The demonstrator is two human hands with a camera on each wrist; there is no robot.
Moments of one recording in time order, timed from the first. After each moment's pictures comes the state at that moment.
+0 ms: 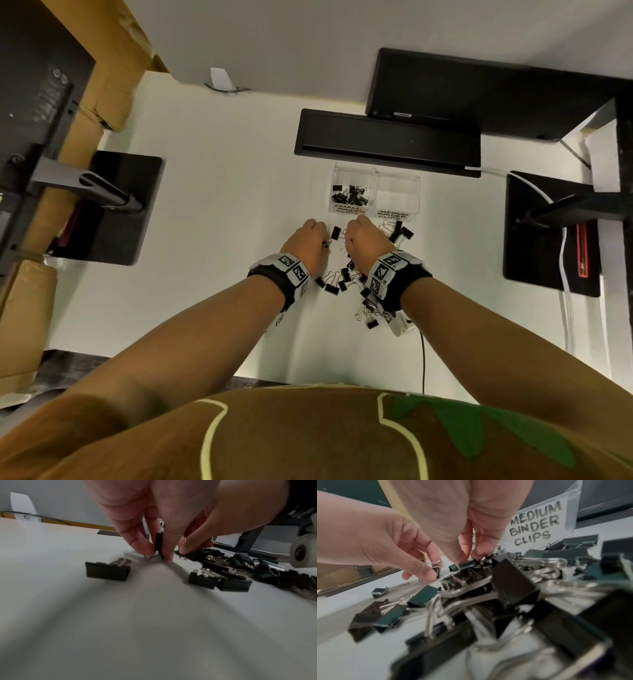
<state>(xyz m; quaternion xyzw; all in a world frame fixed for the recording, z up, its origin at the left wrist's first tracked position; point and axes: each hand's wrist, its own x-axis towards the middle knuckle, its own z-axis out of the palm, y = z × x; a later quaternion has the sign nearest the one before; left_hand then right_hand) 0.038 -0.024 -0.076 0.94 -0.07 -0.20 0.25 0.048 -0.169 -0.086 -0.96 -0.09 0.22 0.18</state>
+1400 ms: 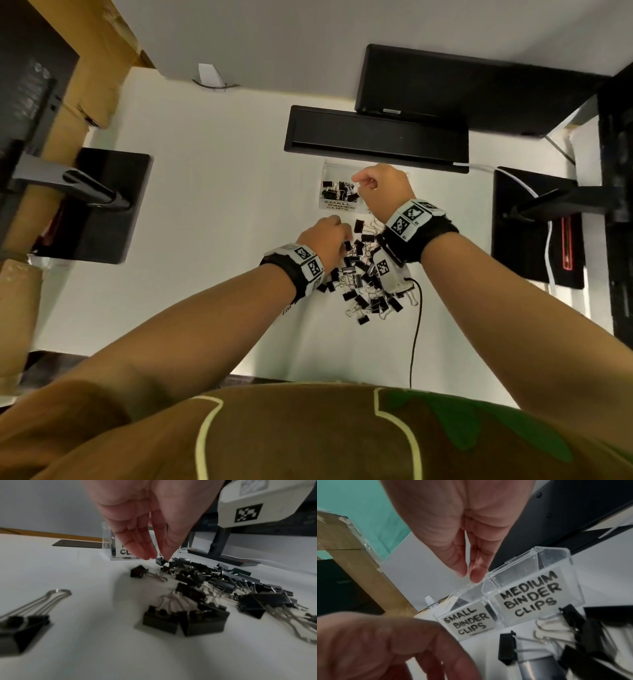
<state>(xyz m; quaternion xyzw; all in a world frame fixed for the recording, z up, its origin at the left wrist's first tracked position) 0.044 -0.060 -0.065 0.93 -0.20 -0.23 0.20 0.098 -0.203 -0.020 -0.93 0.03 0.10 0.35</state>
